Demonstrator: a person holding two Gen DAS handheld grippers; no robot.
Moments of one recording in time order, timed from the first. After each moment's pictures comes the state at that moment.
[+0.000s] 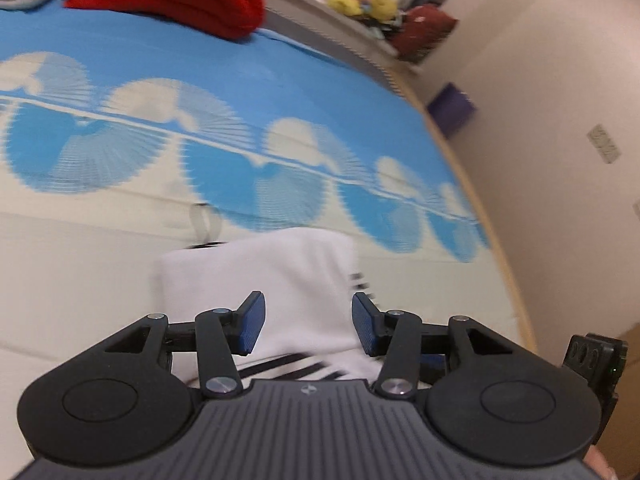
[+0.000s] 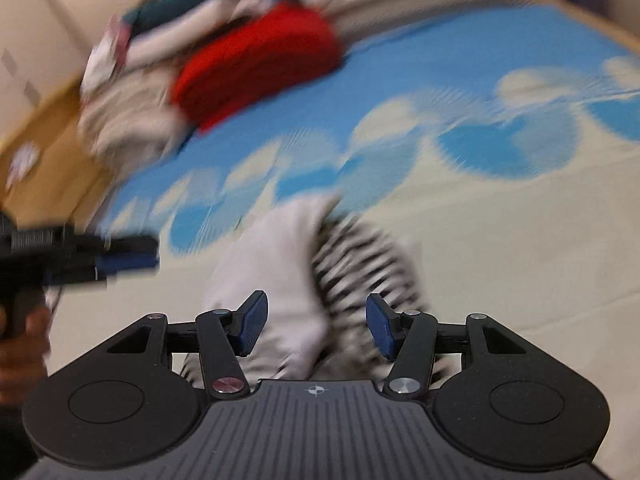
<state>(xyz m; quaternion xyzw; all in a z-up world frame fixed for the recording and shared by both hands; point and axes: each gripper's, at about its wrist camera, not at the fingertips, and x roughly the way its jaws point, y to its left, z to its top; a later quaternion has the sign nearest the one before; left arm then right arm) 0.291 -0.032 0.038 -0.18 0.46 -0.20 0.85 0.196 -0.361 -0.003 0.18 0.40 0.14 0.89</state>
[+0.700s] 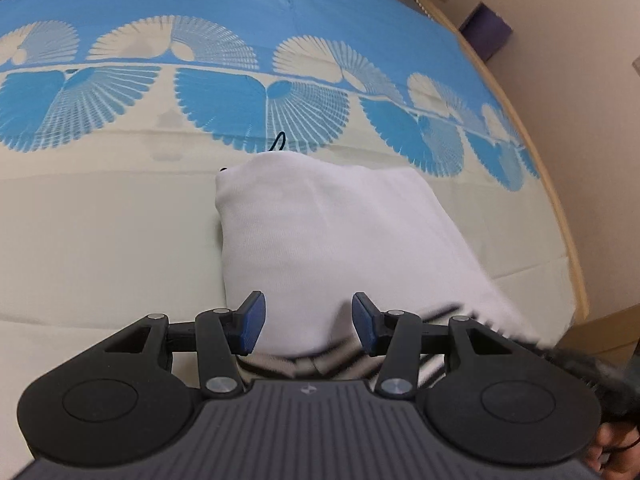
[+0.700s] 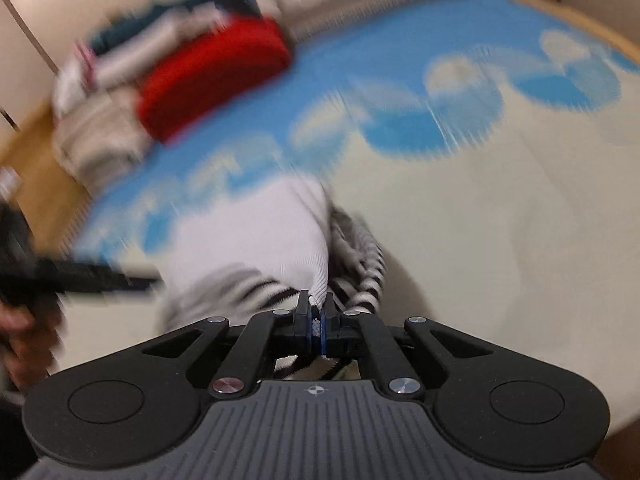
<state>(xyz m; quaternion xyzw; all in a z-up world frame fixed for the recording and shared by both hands) 0.302 -0.098 -0.008 -0.09 0.55 -0.17 0.81 0.143 -0.448 -0.020 0.21 0.42 0.08 0.88</state>
